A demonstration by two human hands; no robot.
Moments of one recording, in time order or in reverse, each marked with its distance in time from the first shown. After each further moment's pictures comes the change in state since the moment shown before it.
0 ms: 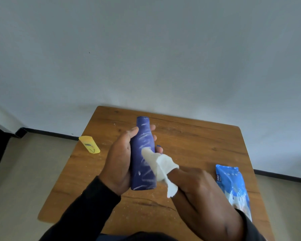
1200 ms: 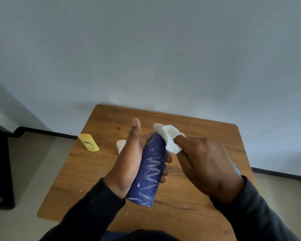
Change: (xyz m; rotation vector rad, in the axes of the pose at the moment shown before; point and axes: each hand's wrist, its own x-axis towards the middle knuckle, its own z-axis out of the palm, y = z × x) left_hand -0.014 -0.009 0.002 0.184 -0.361 -0.072; right_hand 0.019 0.021 -0.021 -0.426 -0.051 0.193
